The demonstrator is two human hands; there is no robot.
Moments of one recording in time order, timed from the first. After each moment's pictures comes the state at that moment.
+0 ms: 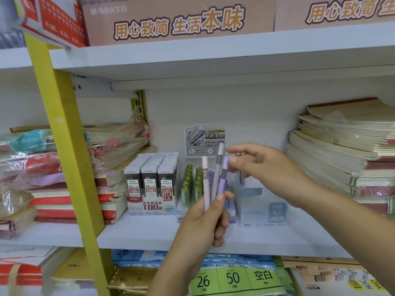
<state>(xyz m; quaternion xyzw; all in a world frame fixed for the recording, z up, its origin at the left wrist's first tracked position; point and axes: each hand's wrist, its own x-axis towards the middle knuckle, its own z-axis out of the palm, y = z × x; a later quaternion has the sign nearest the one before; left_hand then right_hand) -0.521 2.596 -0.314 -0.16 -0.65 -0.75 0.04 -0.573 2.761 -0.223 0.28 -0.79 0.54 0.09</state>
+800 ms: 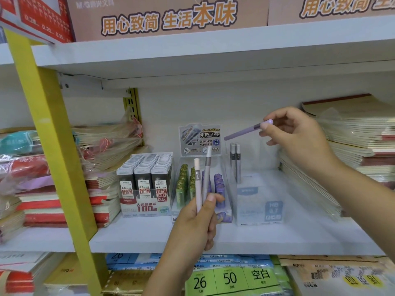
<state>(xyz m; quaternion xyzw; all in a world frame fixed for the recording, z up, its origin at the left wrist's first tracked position) -0.527 2.593 -0.316 -0.10 -0.67 -0.74 0.05 -0.603 2.806 -0.199 0.26 -0.71 0.56 0.33</state>
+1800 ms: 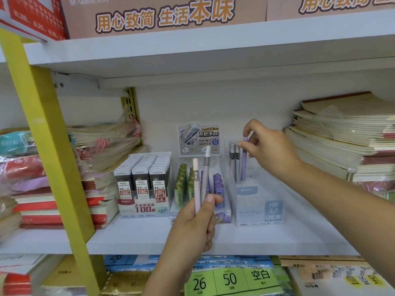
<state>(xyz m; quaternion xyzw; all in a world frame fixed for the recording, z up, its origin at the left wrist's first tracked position) -0.528 2.593 -0.318 -0.10 -0.66 -0.74 0.05 -0.642 2.785 -0.220 0.22 -0.86 0.28 0.37</state>
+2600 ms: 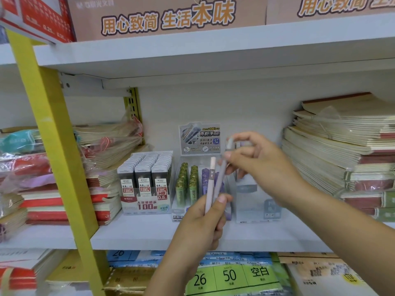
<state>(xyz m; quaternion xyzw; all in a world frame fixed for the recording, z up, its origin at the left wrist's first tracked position) -0.517 2.602 -0.310 -0.12 -0.66 -0.74 0.01 -0.563 2.752 -0.222 0.27 -0.72 0.62 0.14</state>
